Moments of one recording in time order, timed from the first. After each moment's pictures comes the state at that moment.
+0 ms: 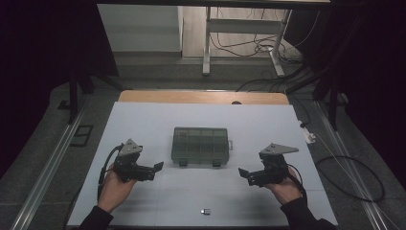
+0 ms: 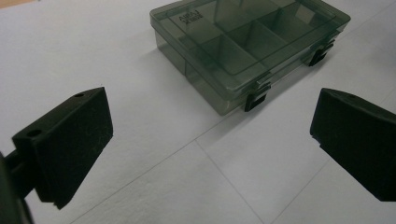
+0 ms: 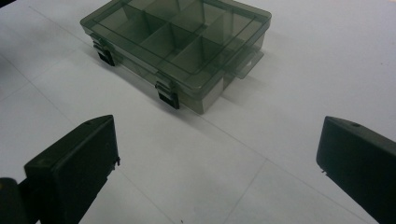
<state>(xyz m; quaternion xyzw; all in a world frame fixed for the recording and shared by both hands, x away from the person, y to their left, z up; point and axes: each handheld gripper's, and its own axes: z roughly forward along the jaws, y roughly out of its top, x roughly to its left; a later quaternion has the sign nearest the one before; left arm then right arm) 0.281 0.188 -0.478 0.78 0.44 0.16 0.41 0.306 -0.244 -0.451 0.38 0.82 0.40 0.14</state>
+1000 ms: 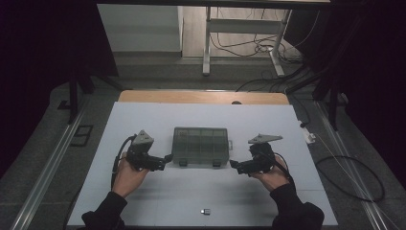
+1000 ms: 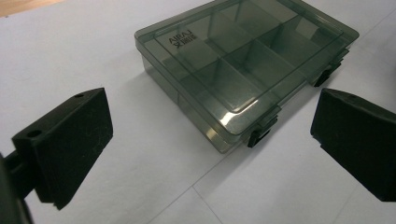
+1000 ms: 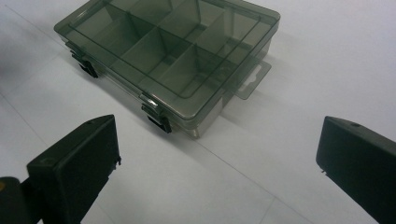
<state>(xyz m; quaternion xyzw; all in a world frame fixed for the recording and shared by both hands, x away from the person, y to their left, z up) 0.319 0.167 -0.486 0.79 0.42 0.15 0.42 0.342 -0.217 -0.461 0.39 0.83 0.37 0.12</state>
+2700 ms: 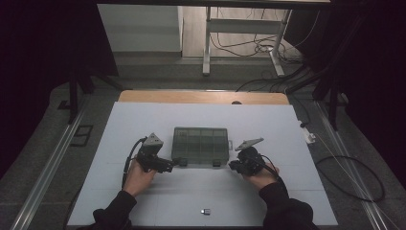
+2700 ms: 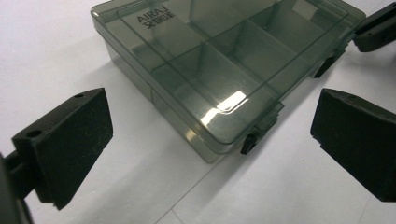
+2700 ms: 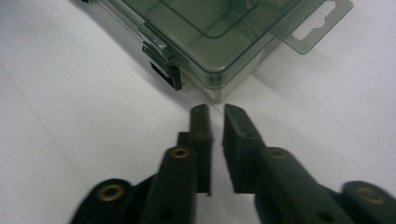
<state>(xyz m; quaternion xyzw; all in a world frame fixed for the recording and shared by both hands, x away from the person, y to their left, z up) 0.332 0.149 -0.511 0.80 0.40 0.11 0.42 0.353 -0.200 -0.500 0.34 0.89 0.29 0.08</state>
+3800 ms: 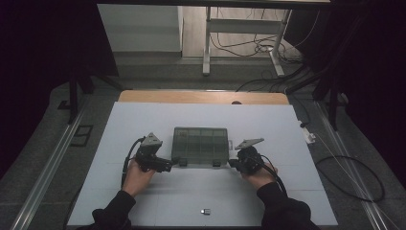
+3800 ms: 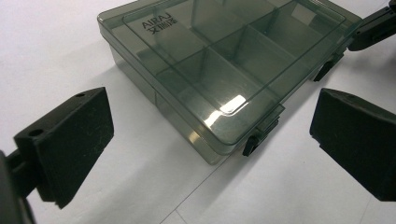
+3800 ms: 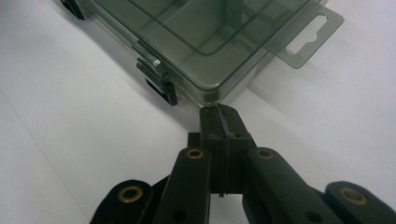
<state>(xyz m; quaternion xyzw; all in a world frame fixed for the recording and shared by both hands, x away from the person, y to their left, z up) 0.331 0.154 -0.511 0.80 0.41 0.12 0.43 0.355 -0.198 -0.501 0.35 0.88 0.31 0.09</state>
